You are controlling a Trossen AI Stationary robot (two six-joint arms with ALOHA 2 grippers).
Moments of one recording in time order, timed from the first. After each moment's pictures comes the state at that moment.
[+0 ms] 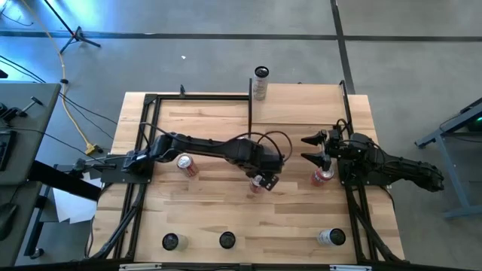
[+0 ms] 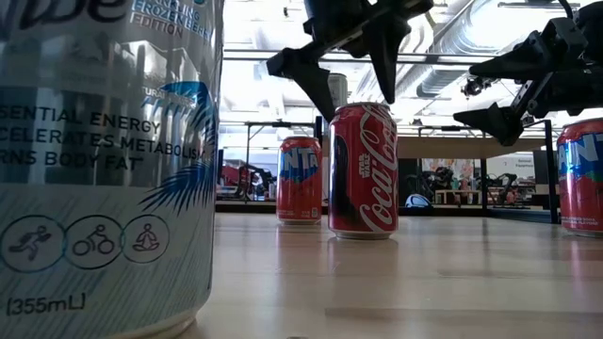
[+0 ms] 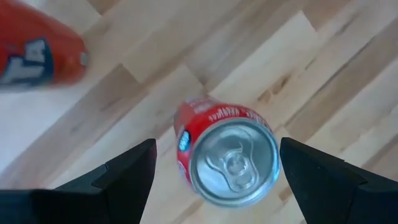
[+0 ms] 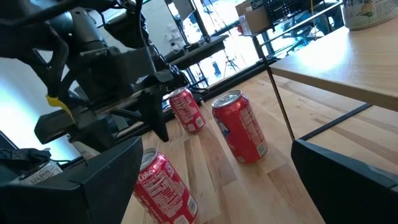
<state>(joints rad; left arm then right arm) -0.12 2.30 2.28 -1.28 -0.09 -0.96 -0.29 0.07 0.01 0.04 -0.17 0.45</state>
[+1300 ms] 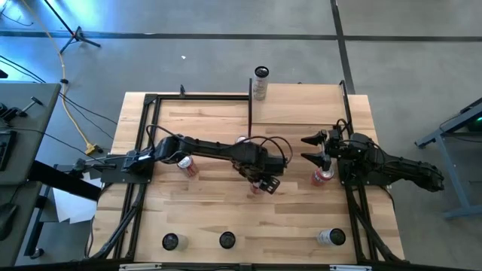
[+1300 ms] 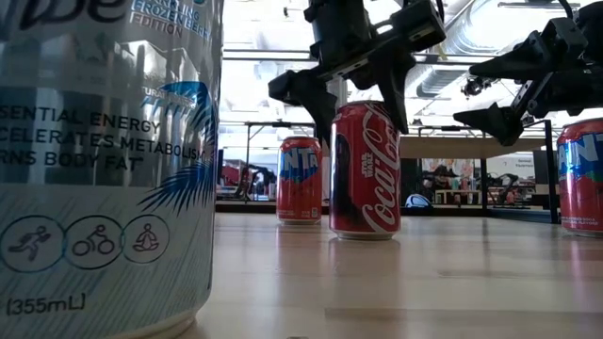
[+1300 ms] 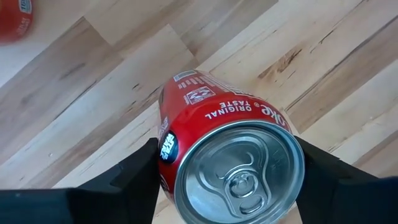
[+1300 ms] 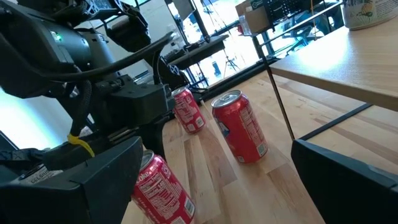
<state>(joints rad) -0.11 2.38 2.29 -1.27 0.05 -1.02 -0.29 0.07 0.01 0.04 -0.17 0.45</state>
